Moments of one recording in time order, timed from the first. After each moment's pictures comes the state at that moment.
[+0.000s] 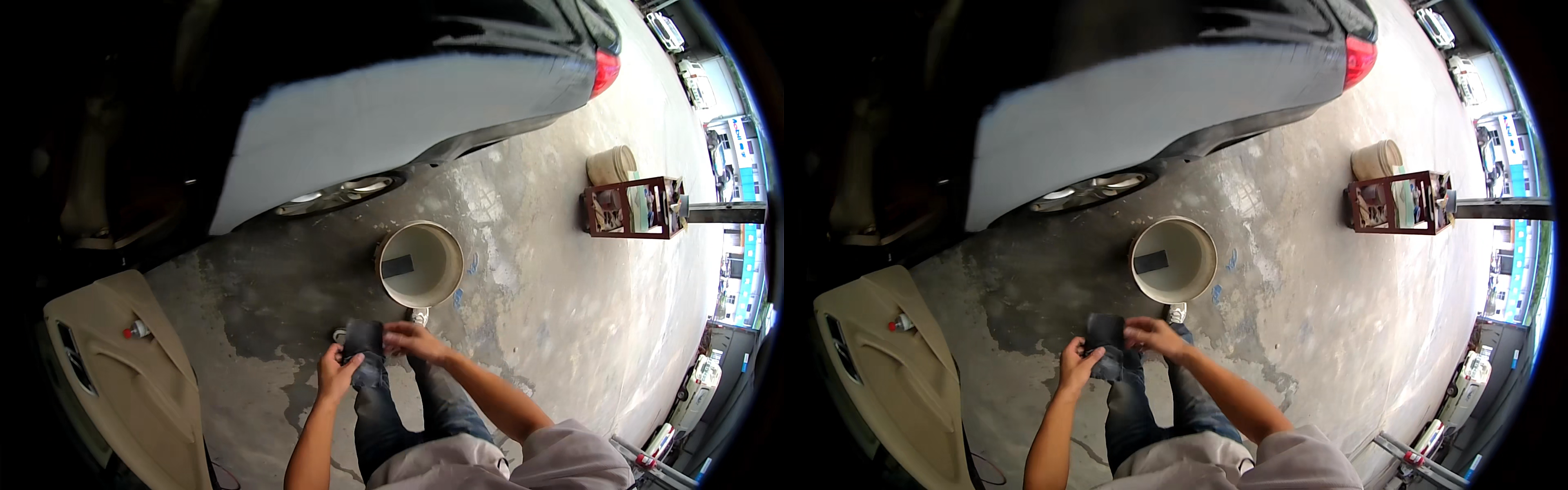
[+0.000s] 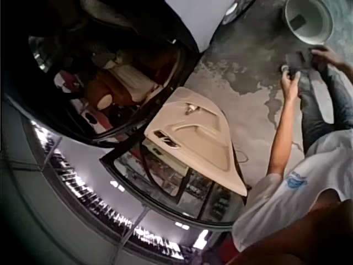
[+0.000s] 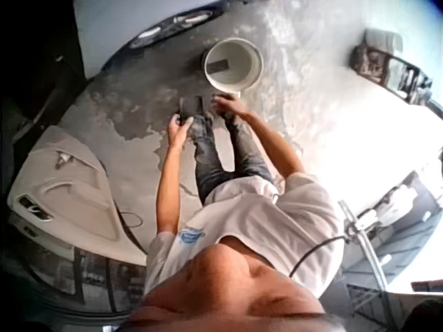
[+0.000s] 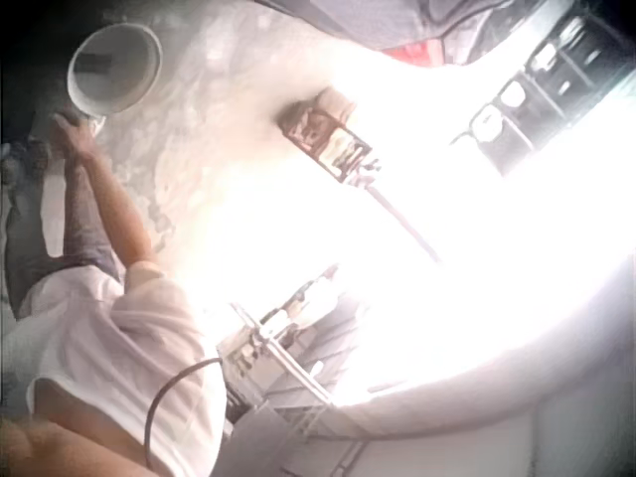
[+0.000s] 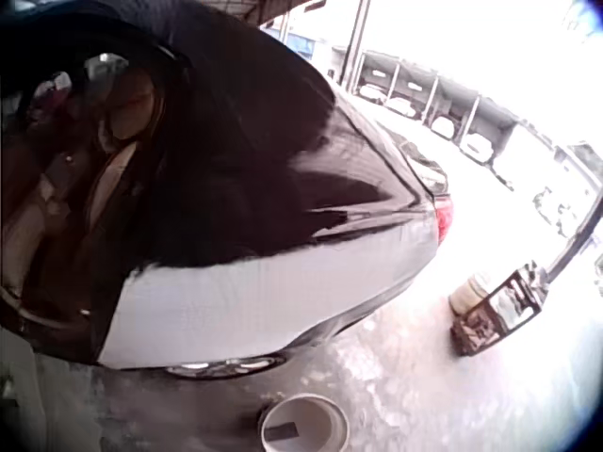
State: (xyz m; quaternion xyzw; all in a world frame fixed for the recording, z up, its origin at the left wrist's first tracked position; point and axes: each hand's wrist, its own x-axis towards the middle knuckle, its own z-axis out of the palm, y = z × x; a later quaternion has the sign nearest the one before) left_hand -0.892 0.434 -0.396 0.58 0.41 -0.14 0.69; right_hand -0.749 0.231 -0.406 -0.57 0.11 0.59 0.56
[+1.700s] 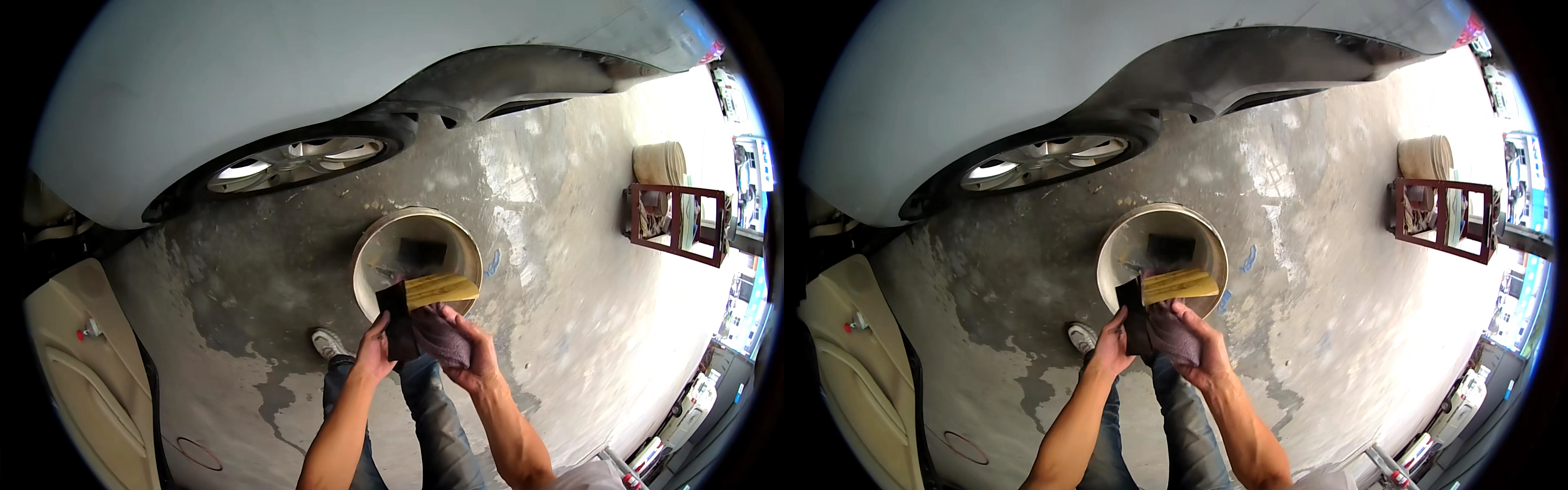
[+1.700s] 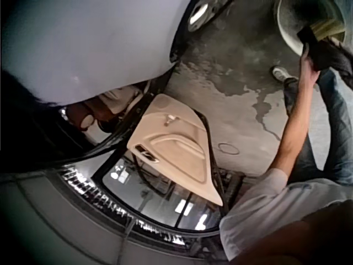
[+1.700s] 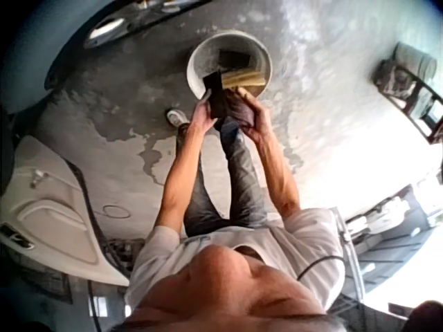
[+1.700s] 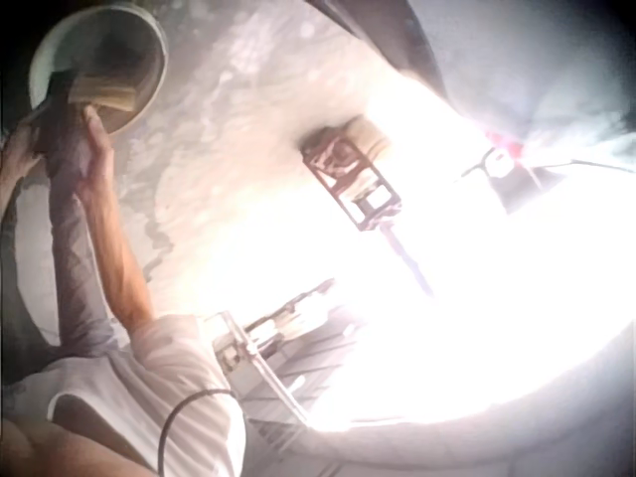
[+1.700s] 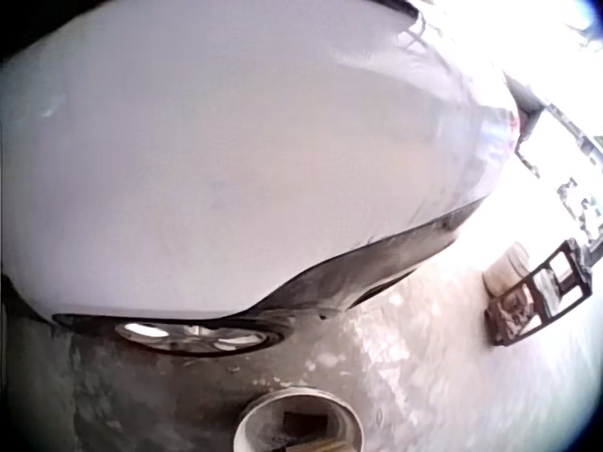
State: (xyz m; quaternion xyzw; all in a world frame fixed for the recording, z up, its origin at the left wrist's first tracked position) left_hand -0.746 0.282 -0.652 0.00 0.42 -0.14 0.90; right_hand -0.641 0.132 -0.537 -0.29 0.40 0.41 0.77
